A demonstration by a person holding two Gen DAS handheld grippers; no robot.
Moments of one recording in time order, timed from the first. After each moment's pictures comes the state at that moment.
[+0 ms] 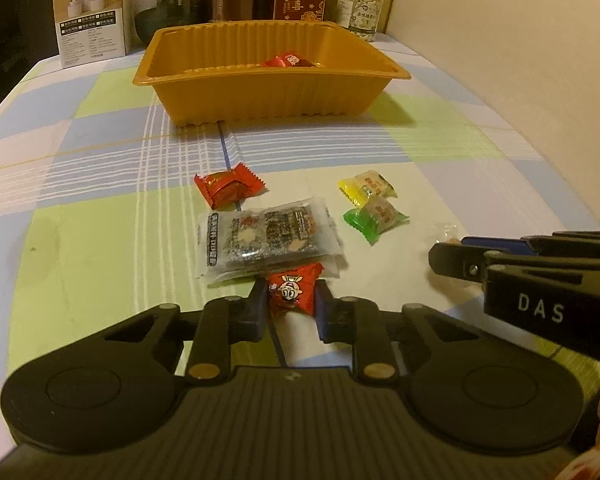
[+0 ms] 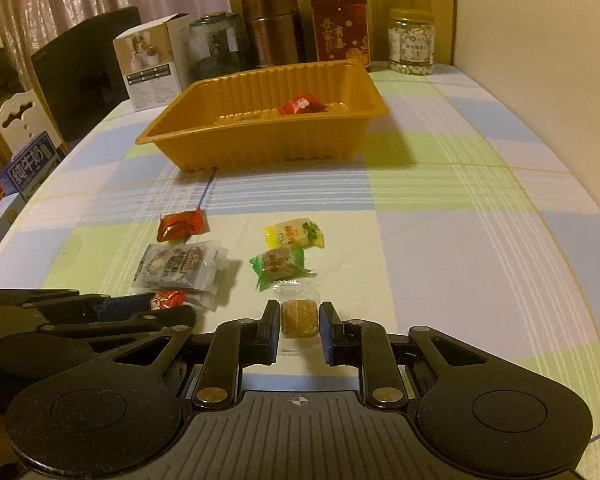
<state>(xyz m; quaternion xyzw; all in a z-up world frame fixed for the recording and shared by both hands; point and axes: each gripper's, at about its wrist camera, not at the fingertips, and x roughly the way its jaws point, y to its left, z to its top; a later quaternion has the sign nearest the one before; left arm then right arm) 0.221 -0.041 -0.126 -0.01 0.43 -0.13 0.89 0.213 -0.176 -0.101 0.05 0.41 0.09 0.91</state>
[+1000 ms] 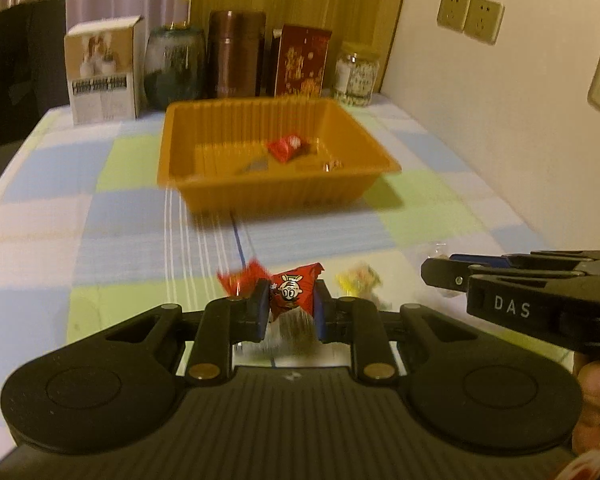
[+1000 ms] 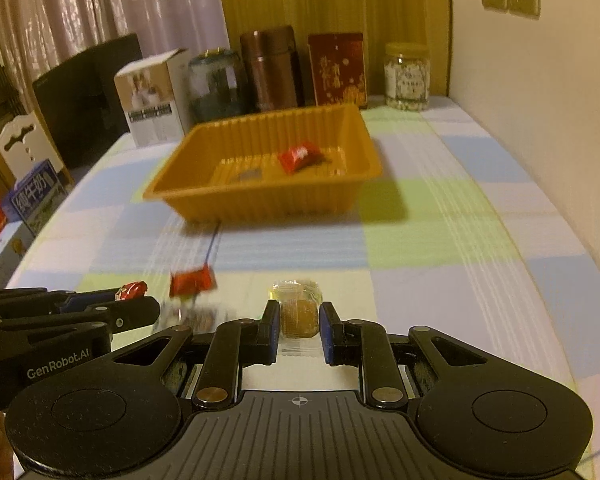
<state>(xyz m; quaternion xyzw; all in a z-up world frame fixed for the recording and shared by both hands) 0.236 -0.026 -0.050 -0.02 0.38 -0.13 0.92 0.233 -0.181 -0.048 0.05 0.37 0.09 0.92</state>
